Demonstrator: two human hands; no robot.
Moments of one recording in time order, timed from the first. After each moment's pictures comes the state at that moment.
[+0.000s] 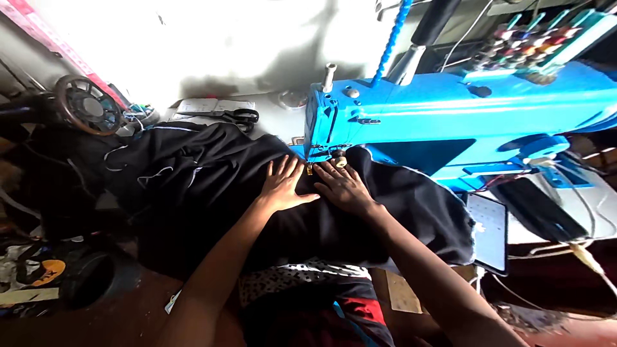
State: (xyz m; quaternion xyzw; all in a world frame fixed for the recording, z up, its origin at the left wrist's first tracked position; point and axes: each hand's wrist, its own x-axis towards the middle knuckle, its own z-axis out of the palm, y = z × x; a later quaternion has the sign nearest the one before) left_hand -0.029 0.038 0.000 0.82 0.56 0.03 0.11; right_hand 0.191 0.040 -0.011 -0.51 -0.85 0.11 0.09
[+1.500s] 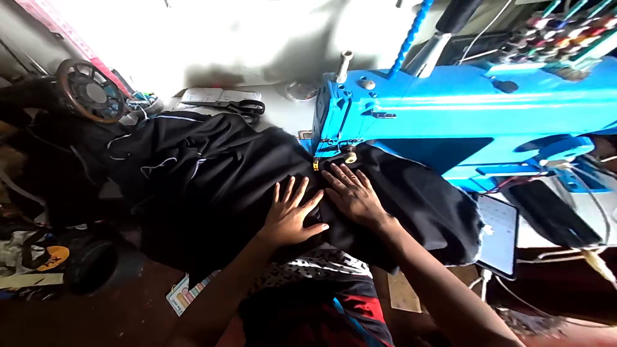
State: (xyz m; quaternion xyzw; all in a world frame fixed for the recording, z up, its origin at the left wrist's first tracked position) left_hand -0.023 -0.048 0.004 0.84 0.52 0.04 0.16; right_hand 0.197 0.008 -0.018 -0.49 -0.86 0.06 0.14
